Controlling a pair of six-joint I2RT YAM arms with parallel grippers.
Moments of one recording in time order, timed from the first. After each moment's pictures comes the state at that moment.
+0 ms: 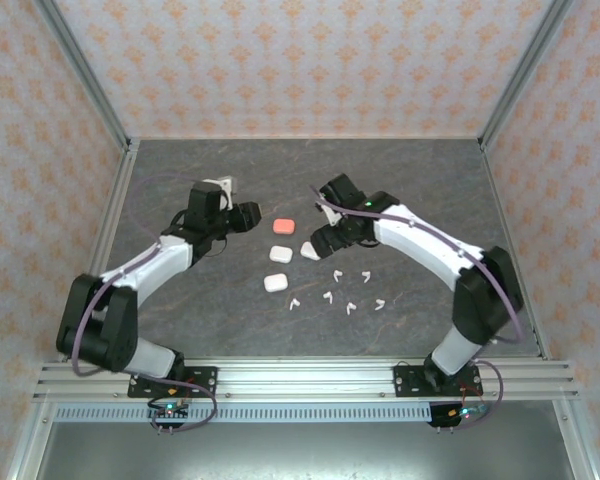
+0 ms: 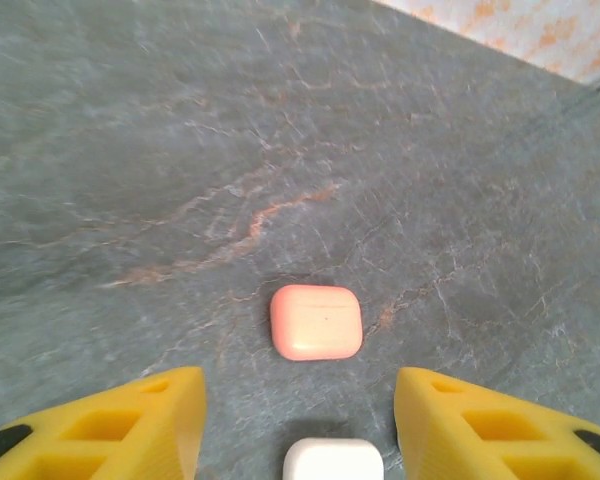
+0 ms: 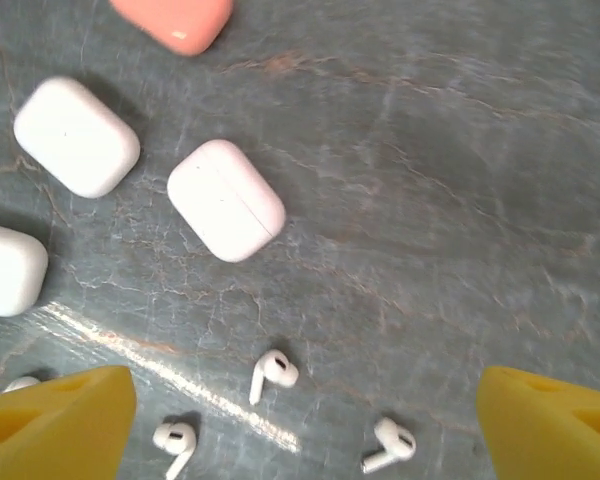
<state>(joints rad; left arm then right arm) -0.24 1.36 0.80 -0.03 0.16 -0.47 0.66 1.71 1.36 -0.85 0.03 0.04</state>
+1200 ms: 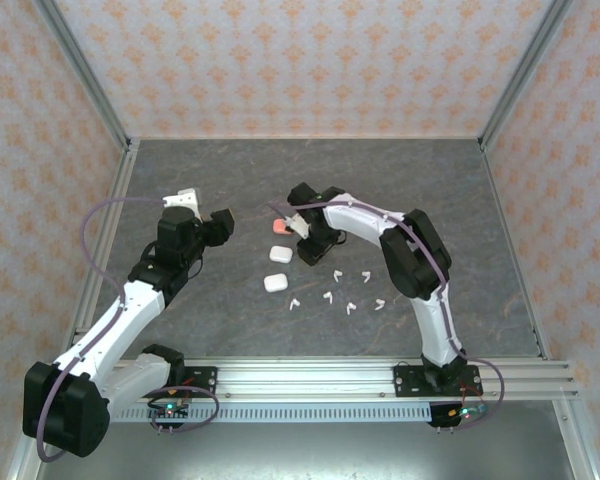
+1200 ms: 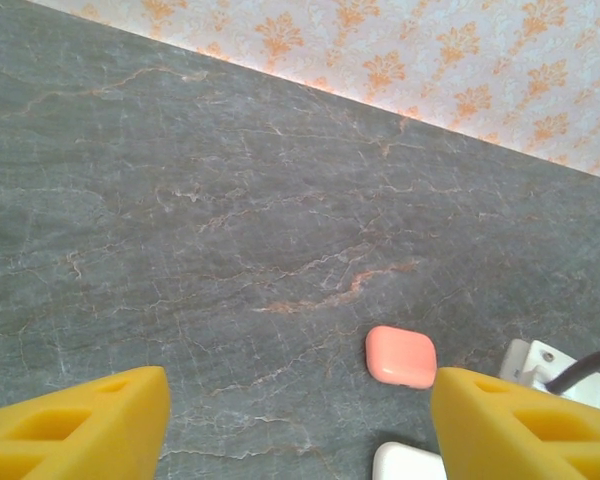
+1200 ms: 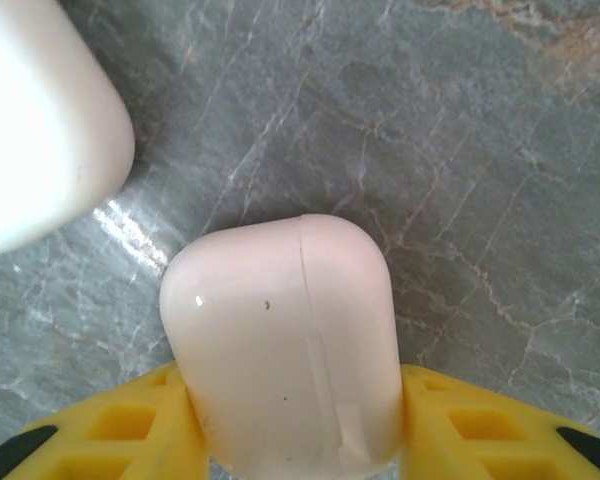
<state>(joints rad) -0.24 0.99 0.66 -0.14 -0.10 -0.44 0.68 2.11 1.61 -0.94 -0.05 -0.20</state>
